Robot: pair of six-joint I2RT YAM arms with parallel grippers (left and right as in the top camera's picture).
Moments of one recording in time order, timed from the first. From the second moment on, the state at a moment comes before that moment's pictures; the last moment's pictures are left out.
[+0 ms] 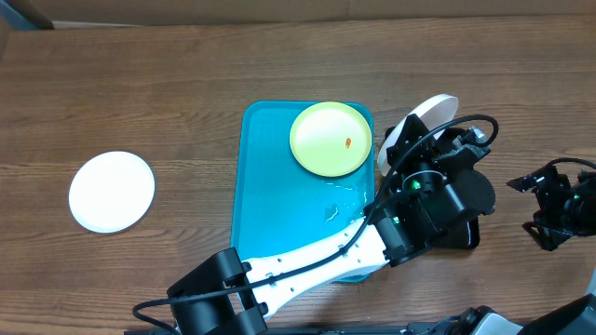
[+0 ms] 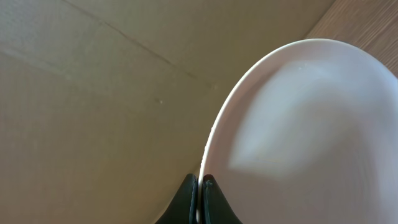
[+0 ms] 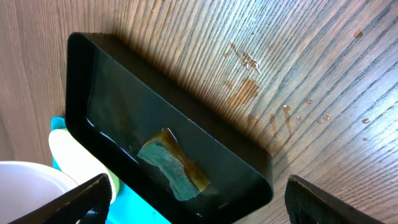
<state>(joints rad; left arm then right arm) -1.16 1.88 1.47 0.05 -1.14 0.61 -0.69 1.38 1.05 -1.12 -0.45 0.41</state>
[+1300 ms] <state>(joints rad) -0.35 1.40 1.49 -1.11 -0.35 -0.45 -0.69 1.38 1.05 -1.13 -0.45 0.41</state>
